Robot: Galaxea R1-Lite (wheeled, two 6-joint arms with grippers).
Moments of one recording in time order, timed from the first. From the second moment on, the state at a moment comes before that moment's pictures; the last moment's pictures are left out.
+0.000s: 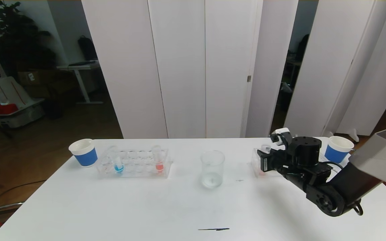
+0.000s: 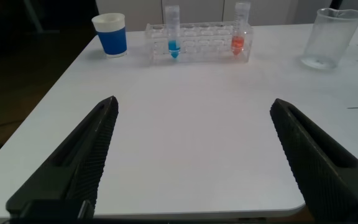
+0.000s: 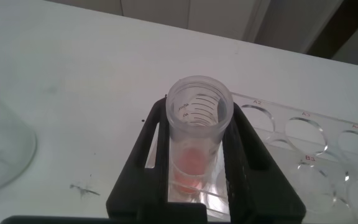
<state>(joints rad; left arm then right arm) 0.00 0.00 0.00 0.00 0.00 0.02 0.34 2.22 -0.85 -1.10 -0.07 0.00</state>
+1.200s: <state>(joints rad) 0.00 0.00 0.00 0.00 0.00 0.02 0.34 2.05 -1.32 -0.61 0.00 0.01</state>
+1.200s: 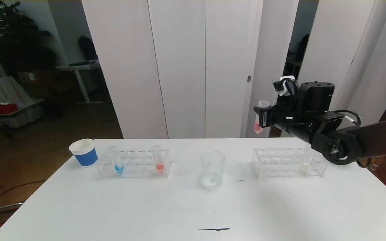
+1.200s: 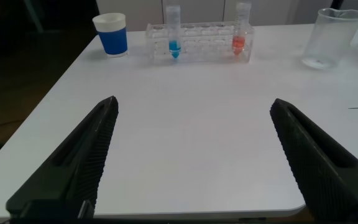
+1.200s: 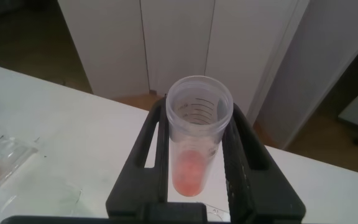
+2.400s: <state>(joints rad) 0.00 0.00 0.00 0.00 0.00 0.02 0.41 2.21 -1.53 -0.70 0.32 -0.43</state>
